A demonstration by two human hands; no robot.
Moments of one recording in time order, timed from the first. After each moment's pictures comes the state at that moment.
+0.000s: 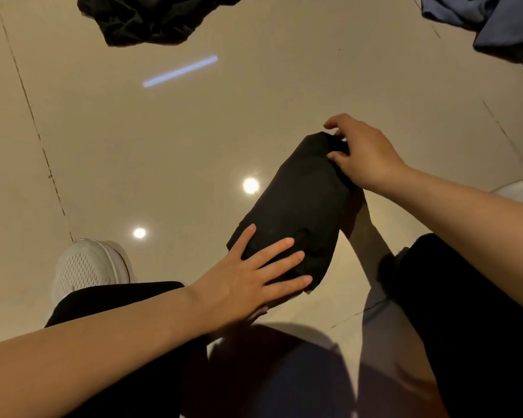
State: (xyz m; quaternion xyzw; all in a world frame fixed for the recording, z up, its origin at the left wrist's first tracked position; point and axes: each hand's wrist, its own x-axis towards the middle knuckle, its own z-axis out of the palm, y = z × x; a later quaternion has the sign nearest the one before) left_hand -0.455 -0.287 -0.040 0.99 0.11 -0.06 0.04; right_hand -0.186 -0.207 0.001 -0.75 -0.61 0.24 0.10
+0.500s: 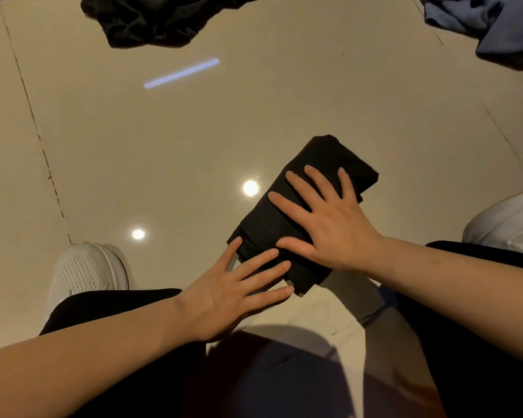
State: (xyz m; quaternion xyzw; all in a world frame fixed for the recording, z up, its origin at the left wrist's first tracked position) left_hand -0.479 -0.287 -0.056 0.99 0.11 -0.08 0.05; right_hand -0.235 -0.275 -0.023 -0.56 -0.82 0.10 -0.10
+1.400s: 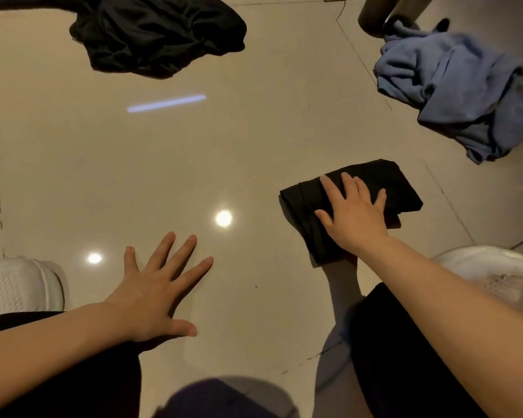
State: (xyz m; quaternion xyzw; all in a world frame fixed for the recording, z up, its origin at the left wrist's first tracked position) left_hand -0.491 -0.259 -0.078 0.91 0.36 -0.15 0.13; right_hand -0.138 -0.240 -0.022 -0.76 -0.62 0.09 -0.15
